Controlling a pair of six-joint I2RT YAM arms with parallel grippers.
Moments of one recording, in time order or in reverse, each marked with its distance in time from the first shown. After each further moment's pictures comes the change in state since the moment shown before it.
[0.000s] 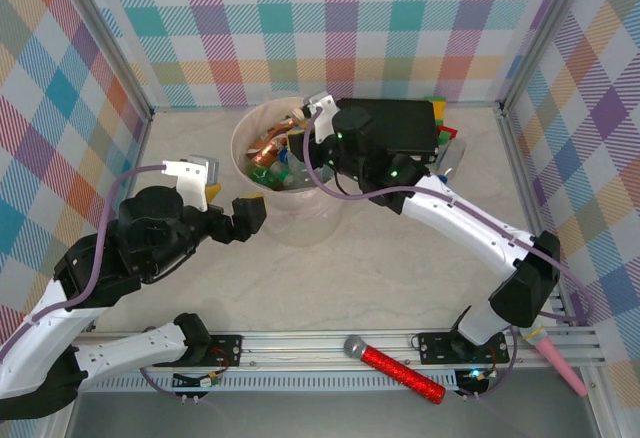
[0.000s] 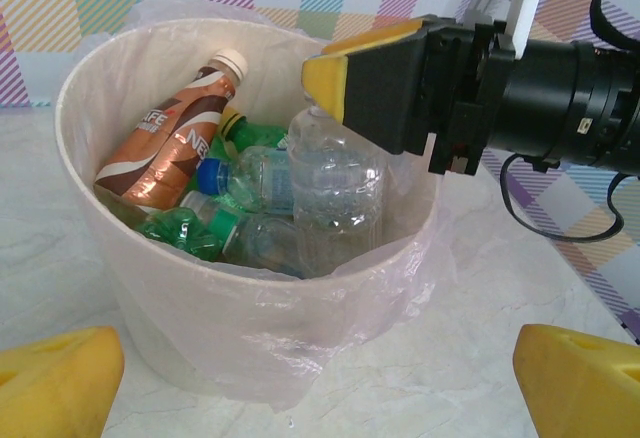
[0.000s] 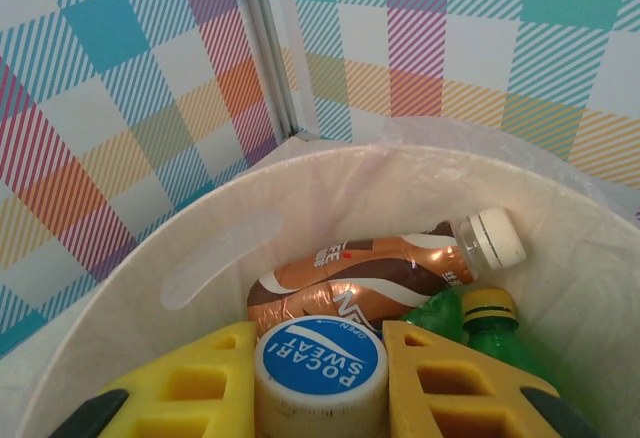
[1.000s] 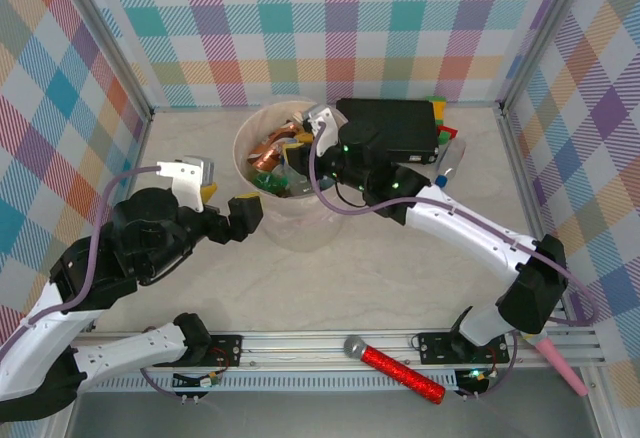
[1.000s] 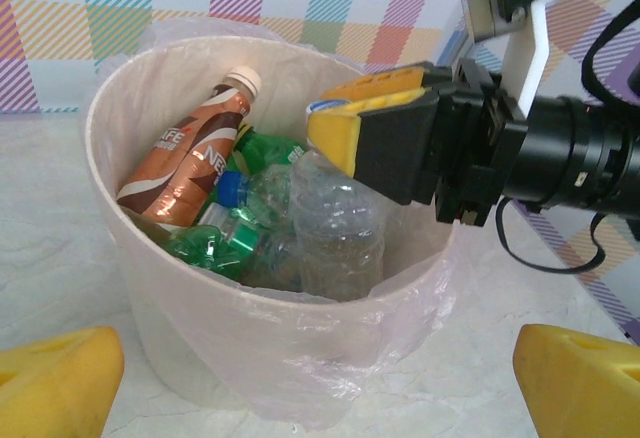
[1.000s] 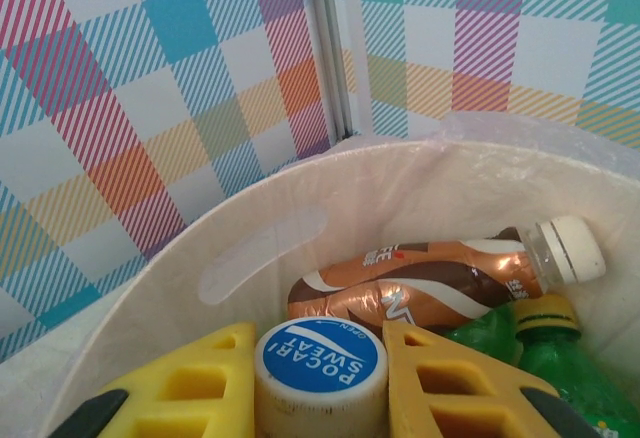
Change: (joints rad) left arm 0.000 -0.017 0.000 0.000 -0.018 0.000; right arm 0.000 -0.053 -0.165 0.163 -0.122 -0.016
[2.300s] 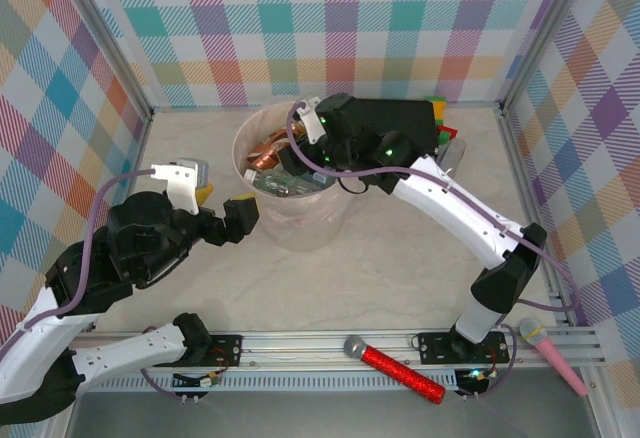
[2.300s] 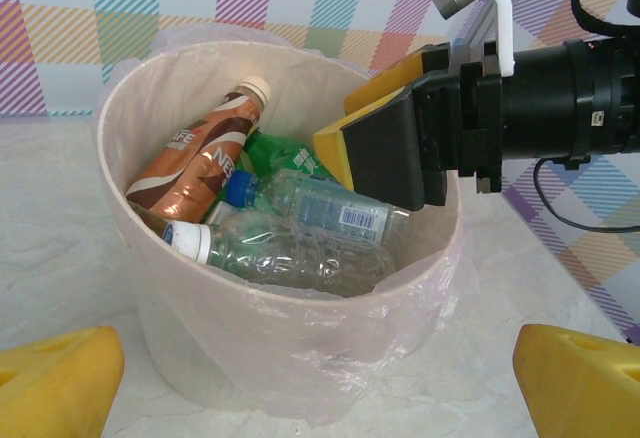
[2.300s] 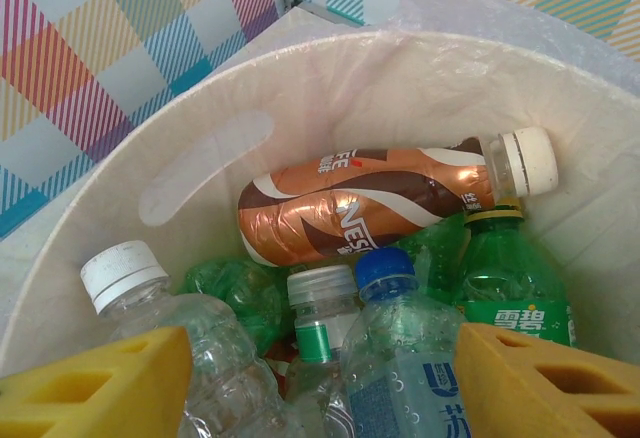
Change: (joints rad) left arm 0.000 -0.023 -0.014 0.000 -0.008 0.000; right arm 0.004 0.179 0.479 -0.633 0.076 -0.005
